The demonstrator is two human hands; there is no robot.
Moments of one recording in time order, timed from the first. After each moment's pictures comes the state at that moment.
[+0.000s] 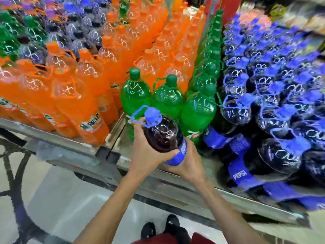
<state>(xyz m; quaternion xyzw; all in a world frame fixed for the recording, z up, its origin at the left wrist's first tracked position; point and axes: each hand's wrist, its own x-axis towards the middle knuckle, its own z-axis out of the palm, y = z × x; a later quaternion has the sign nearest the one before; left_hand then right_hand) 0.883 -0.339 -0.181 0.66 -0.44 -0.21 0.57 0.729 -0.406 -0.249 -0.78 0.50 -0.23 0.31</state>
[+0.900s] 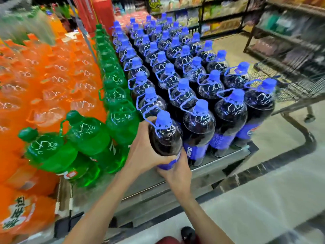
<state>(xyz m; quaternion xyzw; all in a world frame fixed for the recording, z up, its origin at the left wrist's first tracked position) 0.785 -0.419 -0.142 0.46 -0.75 -0.32 0.35 0.670 -0.367 -0.262 -0.43 0.72 -0.47 0.28</state>
